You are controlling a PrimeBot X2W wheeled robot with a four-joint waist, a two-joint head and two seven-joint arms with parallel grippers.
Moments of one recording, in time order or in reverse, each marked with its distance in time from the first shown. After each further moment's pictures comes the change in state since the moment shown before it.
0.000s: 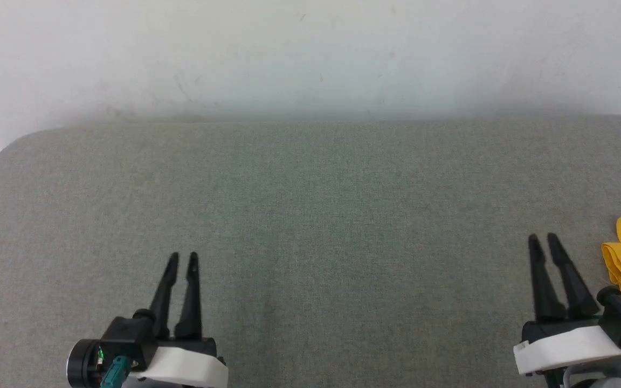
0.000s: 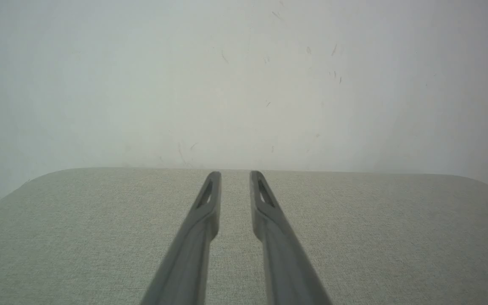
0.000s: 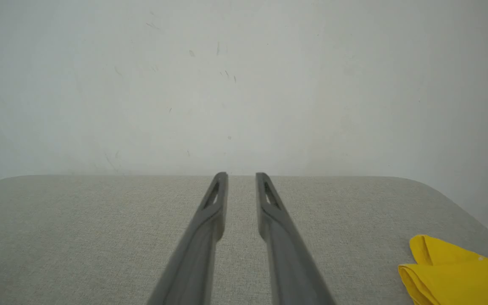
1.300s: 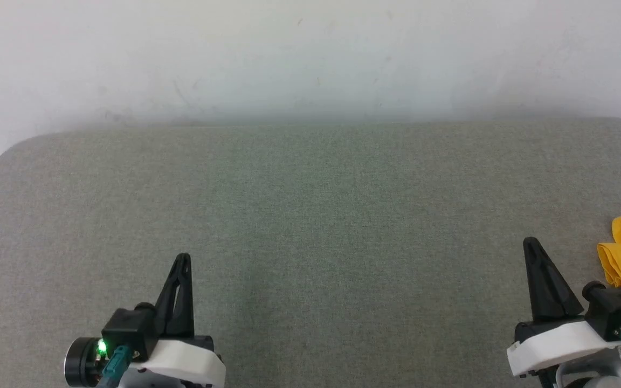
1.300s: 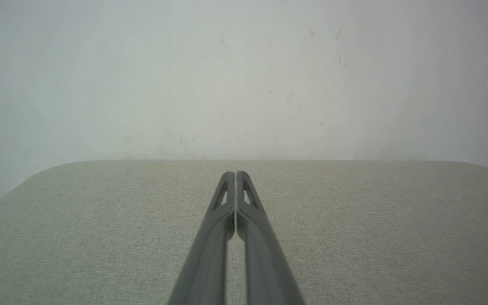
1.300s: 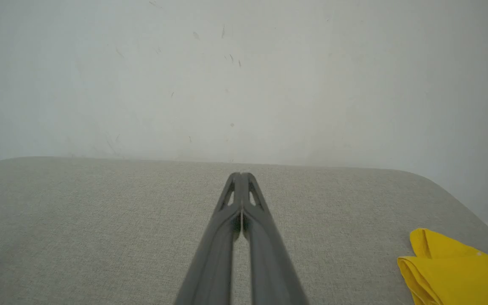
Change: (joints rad) left arm -0.007 0.000 0.014 0.000 0.021 0.000 0.072; right arm -0.003 0.000 0.017 -0.003 -0.028 0.000 0.071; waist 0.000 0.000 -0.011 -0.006
